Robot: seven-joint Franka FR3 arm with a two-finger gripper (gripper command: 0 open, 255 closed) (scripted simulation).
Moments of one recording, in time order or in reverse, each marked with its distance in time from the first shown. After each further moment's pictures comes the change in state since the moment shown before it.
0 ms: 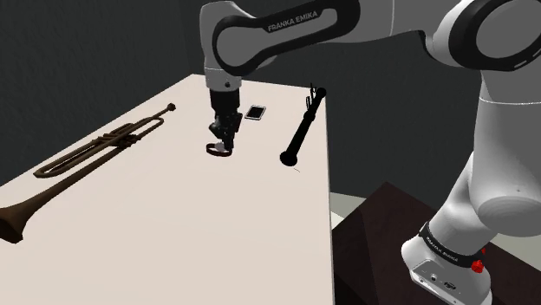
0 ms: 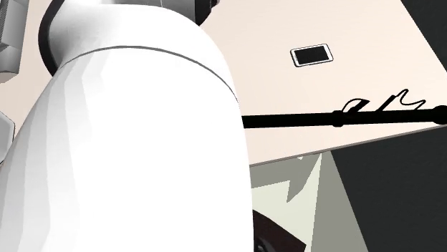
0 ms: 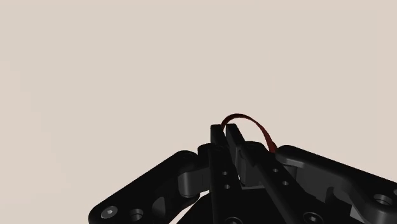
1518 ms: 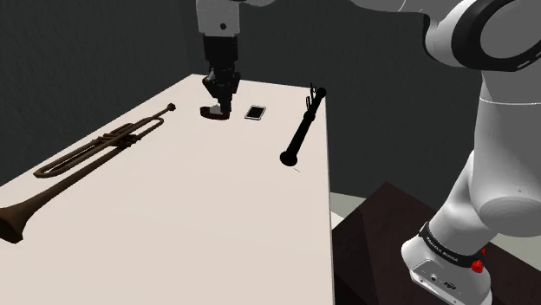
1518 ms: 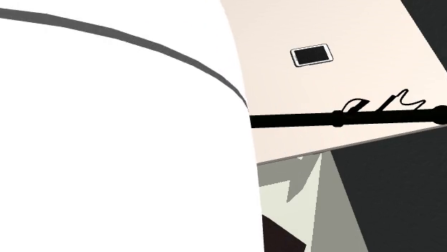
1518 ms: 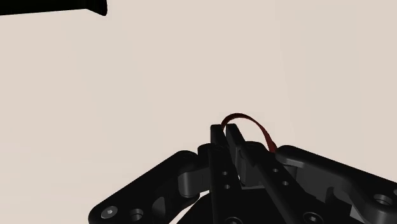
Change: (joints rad) arm 0.017 -0.002 0.008 0.304 0.000 -0.304 0.022
